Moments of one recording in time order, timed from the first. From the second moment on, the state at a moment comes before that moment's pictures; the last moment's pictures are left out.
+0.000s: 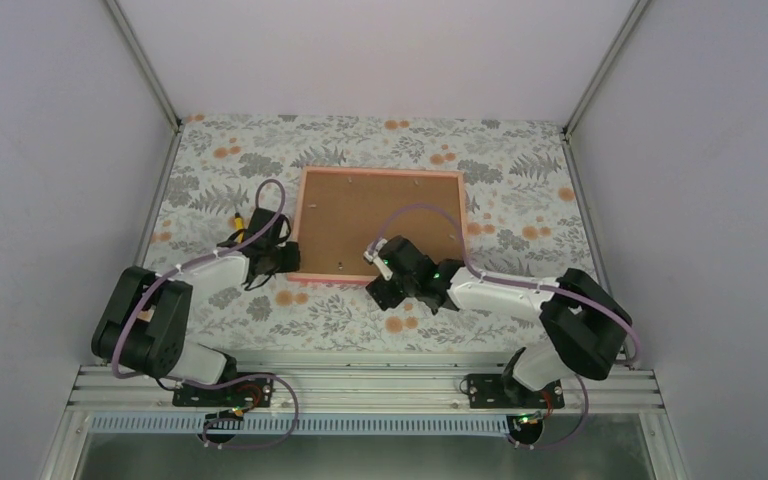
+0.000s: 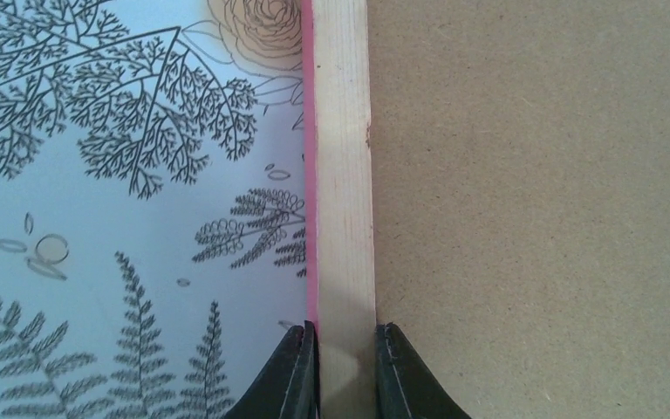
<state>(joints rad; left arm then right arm) -0.33 1.45 0.62 -0.18 0.06 -0.38 0.92 1.48 0.77 -0.21 0.06 0.10</state>
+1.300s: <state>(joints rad) -0.38 1.27 0.71 -0.43 -0.03 -0.40 1.20 1.88 0.82 0.13 0.92 -0.32</state>
